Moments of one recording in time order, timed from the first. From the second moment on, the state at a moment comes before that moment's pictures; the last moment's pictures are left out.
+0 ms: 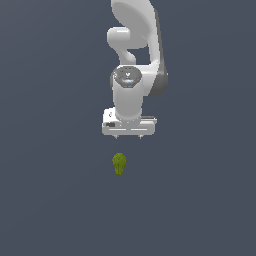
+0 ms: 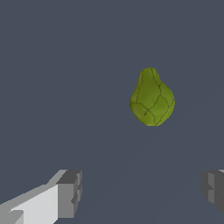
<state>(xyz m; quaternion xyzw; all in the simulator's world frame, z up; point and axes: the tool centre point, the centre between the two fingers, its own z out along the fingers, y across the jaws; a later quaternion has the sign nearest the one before) -0.012 0.002 0.150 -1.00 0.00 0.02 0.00</state>
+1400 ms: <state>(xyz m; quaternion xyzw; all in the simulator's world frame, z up) 0.015 0.004 0.144 -1.00 0.05 0.01 0.01</state>
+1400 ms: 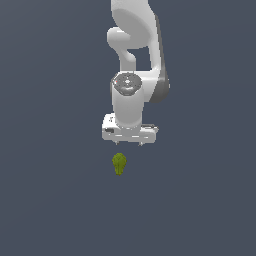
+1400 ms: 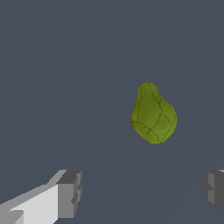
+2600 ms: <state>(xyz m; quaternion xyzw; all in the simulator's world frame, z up) 0.054 -0.044 0.084 -0.98 0.20 0.00 0.00</state>
